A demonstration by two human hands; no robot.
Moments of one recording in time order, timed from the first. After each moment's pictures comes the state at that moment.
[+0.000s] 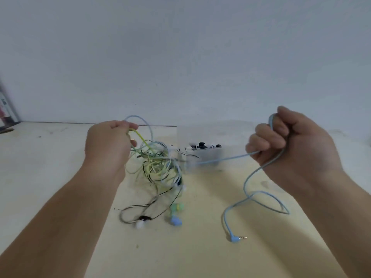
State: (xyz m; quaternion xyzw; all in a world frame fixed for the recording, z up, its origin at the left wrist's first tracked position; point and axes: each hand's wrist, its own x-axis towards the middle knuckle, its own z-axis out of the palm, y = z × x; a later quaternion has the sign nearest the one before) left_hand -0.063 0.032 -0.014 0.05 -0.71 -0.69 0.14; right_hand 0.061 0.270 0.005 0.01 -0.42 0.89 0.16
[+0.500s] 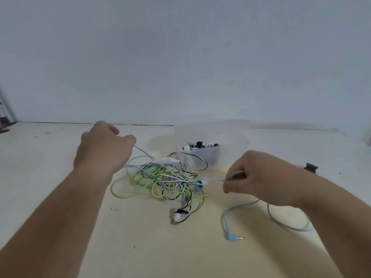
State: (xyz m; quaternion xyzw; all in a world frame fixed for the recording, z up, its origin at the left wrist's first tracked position) left_hand -0.061 0.020 -0.012 0.07 -0.90 -0.42 0.12; right_hand 0.066 0.267 -0.013 -0.01 -0.97 0.23 -0.03
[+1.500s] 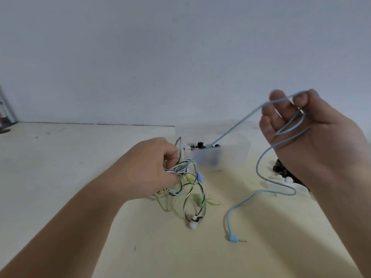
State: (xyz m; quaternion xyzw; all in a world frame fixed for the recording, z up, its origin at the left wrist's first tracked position) left_hand -0.028 0.045 -0.015 -0.32 -0.91 -0.25 0.03; right_hand 0.069 0.283 0.018 0.05 -0.42 0.88 0.23
